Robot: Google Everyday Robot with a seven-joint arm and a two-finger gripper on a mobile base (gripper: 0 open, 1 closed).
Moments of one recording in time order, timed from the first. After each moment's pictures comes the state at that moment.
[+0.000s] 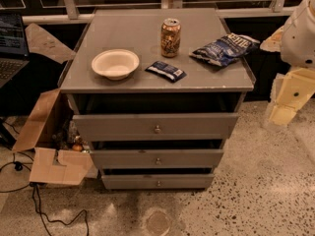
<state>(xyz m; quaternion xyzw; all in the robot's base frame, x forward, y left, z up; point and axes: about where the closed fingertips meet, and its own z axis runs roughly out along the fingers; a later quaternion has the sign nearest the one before) 0.438 -0.217 0.976 -0.60 0.78 -0.03 0.16</state>
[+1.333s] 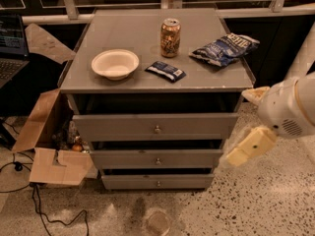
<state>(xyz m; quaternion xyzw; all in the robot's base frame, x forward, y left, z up) 0.422 -0.177 0.885 -0.50 0.81 0.10 0.29</state>
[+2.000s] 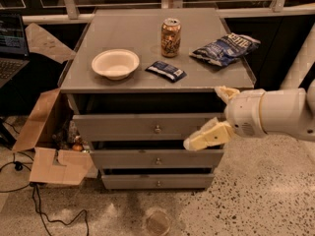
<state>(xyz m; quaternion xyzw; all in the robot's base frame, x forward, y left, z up) 0.479 -0.126 0.854 -0.44 0.77 0.18 0.43</state>
